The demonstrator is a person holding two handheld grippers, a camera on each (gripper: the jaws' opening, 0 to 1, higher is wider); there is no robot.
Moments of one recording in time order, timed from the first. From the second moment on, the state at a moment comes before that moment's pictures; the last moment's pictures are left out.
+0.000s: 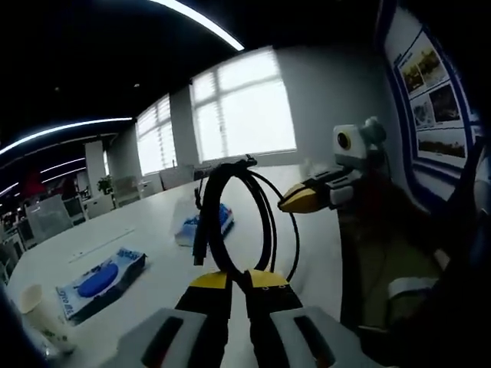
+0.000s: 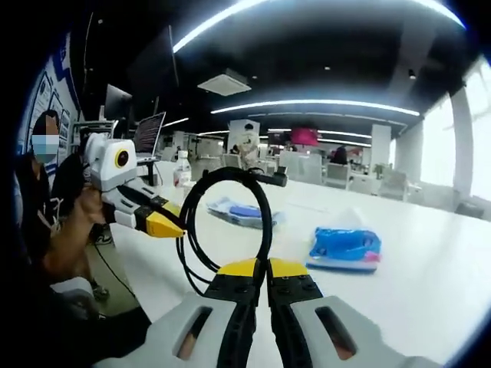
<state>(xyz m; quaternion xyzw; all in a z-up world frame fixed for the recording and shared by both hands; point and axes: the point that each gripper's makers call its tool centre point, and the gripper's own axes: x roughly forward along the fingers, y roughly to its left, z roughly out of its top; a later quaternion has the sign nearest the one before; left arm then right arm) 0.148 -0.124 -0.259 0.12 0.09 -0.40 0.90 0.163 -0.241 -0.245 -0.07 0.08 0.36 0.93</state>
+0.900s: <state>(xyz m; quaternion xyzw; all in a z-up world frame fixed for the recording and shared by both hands) 0.168 -0.124 -0.281 0.17 0.12 -0.39 0.90 0.174 -0.244 -0.276 -0.10 0.12 0.36 0.92</state>
